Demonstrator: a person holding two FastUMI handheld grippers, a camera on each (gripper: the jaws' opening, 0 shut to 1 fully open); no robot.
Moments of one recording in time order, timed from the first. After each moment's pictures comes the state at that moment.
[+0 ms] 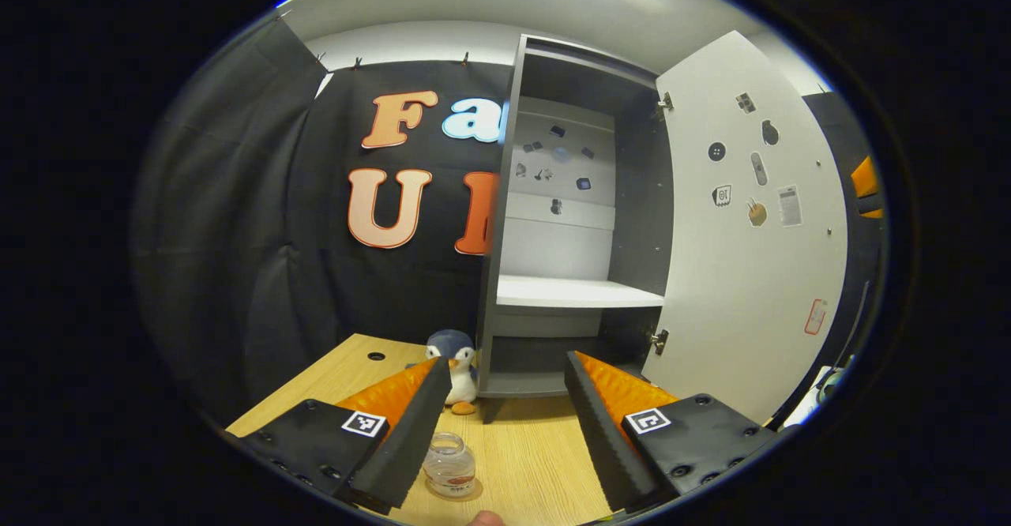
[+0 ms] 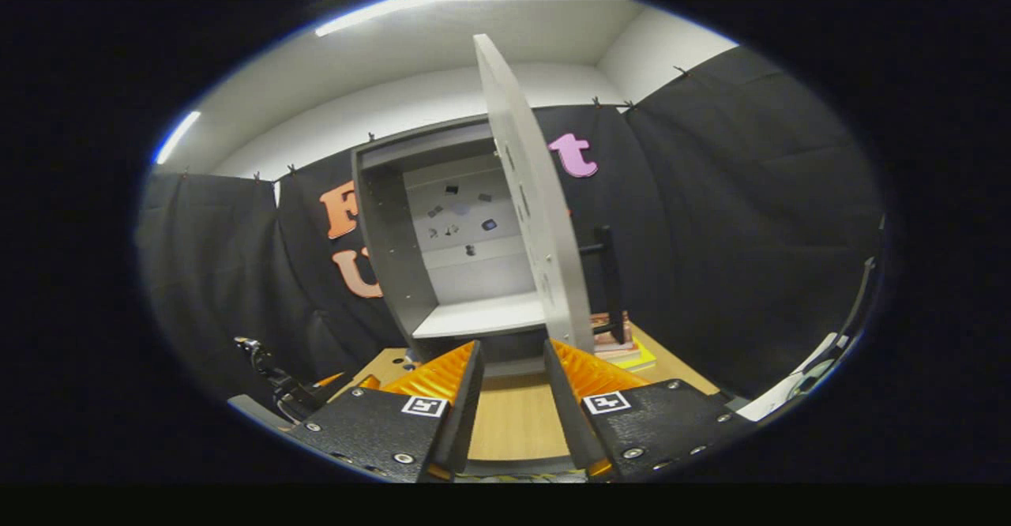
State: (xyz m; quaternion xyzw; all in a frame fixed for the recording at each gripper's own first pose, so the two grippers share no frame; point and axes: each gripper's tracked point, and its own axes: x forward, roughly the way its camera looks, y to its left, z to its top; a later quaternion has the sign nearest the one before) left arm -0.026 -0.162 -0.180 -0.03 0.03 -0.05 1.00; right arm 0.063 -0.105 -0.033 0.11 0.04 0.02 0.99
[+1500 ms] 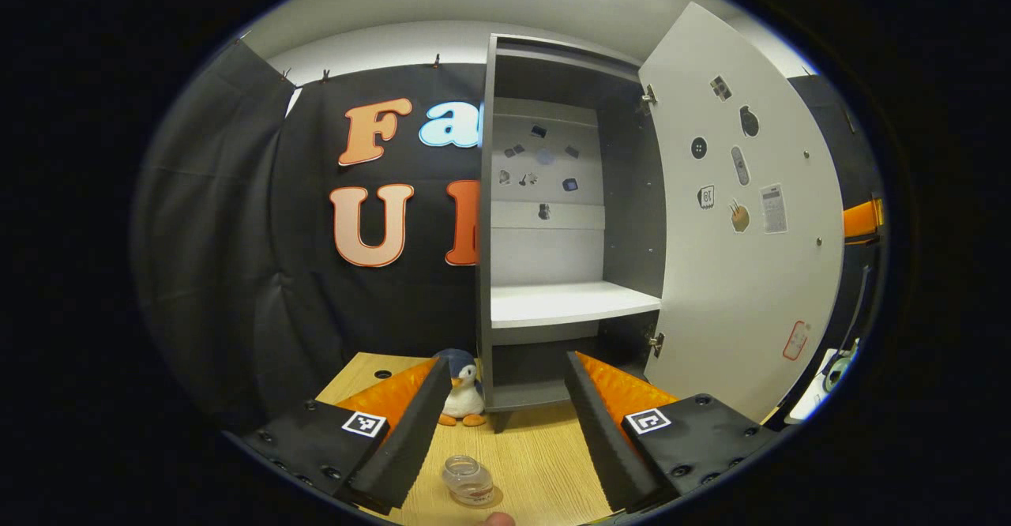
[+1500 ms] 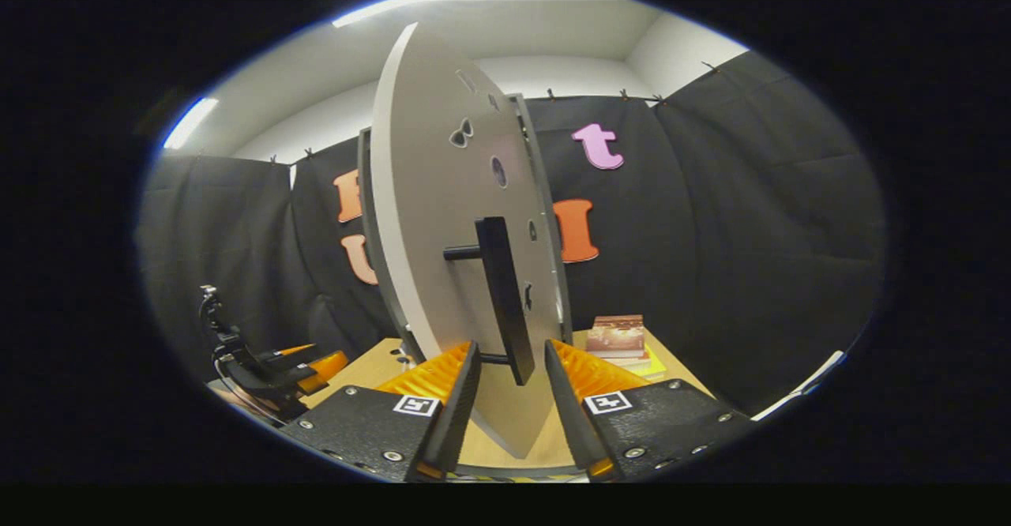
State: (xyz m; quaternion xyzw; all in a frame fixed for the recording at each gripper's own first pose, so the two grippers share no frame) left arm -0.014 -0.160 -0.151 0.01 0.04 -0.08 1.00; right arm 0.125 -0.065 -0.069 0.09 0.06 0.09 0.99
